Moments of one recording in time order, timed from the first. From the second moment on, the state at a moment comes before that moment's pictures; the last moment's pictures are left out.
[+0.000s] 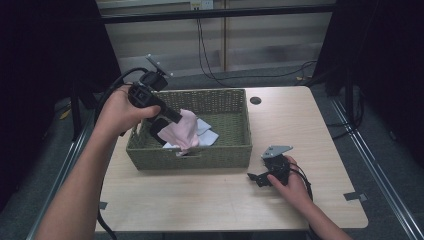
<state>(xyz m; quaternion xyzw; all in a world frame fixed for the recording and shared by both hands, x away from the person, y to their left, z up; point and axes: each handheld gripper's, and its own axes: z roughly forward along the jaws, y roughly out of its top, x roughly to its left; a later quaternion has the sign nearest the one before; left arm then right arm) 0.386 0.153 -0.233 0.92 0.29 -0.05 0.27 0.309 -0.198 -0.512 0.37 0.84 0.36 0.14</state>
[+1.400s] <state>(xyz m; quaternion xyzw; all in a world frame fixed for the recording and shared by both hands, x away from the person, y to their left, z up) 0.370 0.132 -0.265 0.92 0.23 -0.03 0.30 0.309 -0.198 -0.512 0.37 0.84 0.36 0.14</state>
